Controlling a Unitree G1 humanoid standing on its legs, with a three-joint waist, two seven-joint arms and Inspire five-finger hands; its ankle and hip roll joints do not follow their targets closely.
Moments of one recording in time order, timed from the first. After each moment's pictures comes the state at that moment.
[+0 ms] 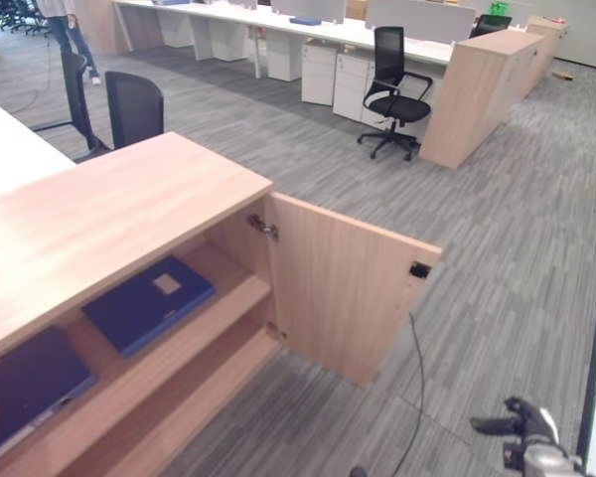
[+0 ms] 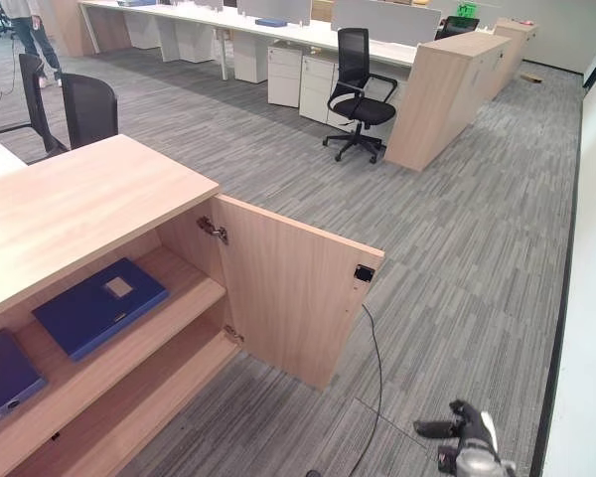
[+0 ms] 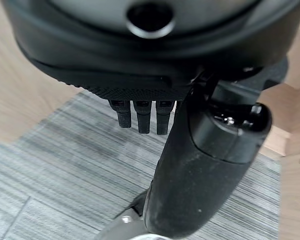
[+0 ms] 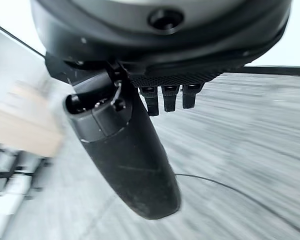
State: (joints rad) left arm 0.00 0.25 -0.16 1.25 0.02 0.08 0.12; right arm 0.00 -0.51 -0.05 0.70 0.26 0.12 -0.22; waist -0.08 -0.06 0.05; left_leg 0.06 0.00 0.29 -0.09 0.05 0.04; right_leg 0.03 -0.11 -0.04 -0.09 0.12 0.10
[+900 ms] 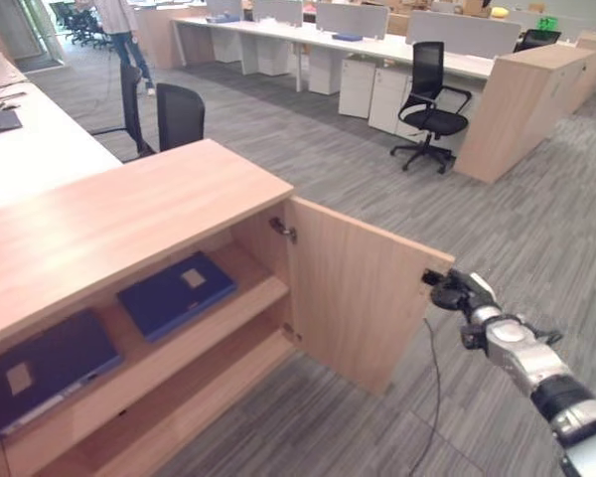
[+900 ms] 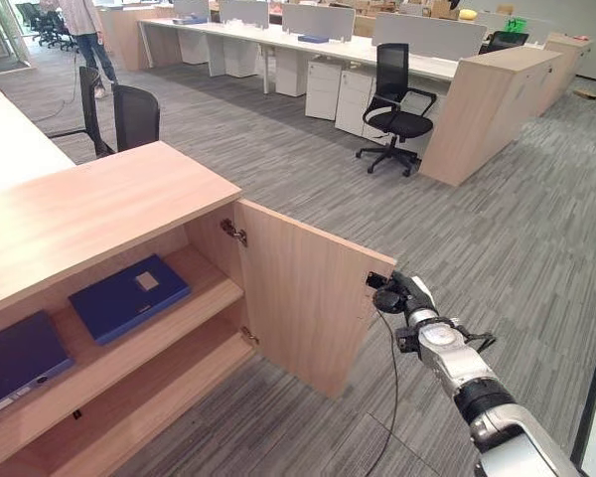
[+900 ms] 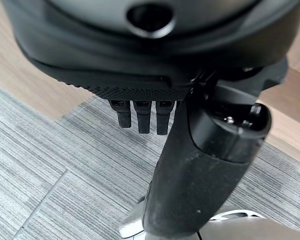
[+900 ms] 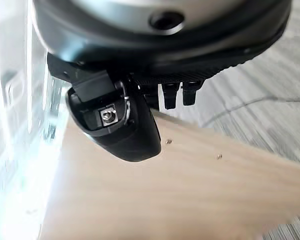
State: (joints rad) left arm 0.08 0.24 -0.18 1.29 0.00 0.09 0.10; right arm -0.42 -0.72 0.47 0.55 0.59 0.11 -0.03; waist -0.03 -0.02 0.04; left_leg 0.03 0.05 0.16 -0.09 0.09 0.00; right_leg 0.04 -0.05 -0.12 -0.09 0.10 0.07
